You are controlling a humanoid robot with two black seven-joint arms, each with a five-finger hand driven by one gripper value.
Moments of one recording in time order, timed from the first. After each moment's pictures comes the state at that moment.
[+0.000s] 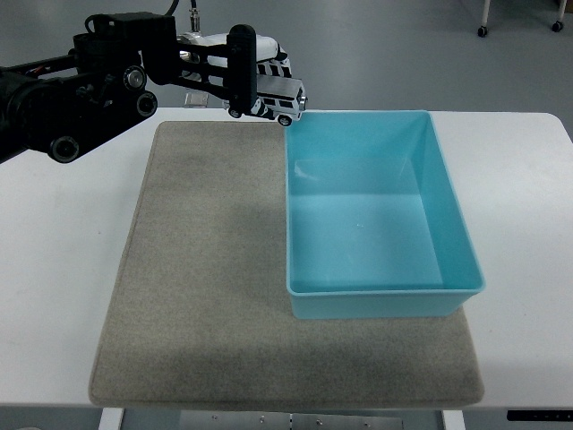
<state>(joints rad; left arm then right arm) -1.33 0.39 -0.30 -0.99 1.43 -0.23 0.04 0.04 0.00 -0.01 0.10 -0.02 0.15 0.06</state>
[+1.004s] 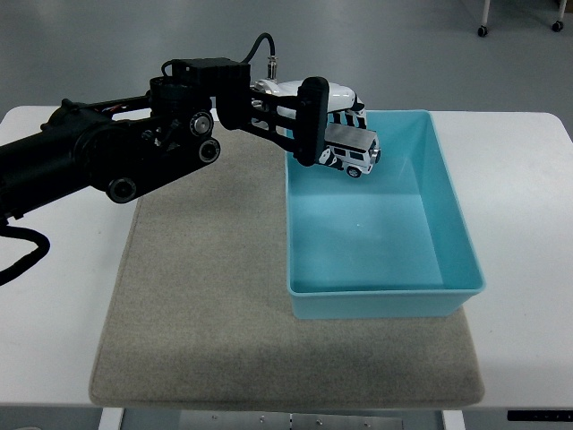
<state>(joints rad) -1.25 0.23 -0.30 -1.06 1.45 -0.23 0.04 0.04 0.00 -0.01 0.10 -0.03 0.15 0.06</state>
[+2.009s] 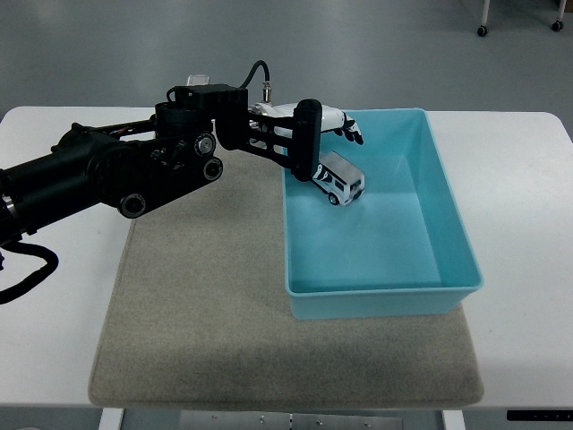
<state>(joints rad) -1.20 0.20 -0.29 -1.00 1.45 -0.21 0.03 0.04 0.00 -0.01 0.10 -0.03 0.15 0.06</state>
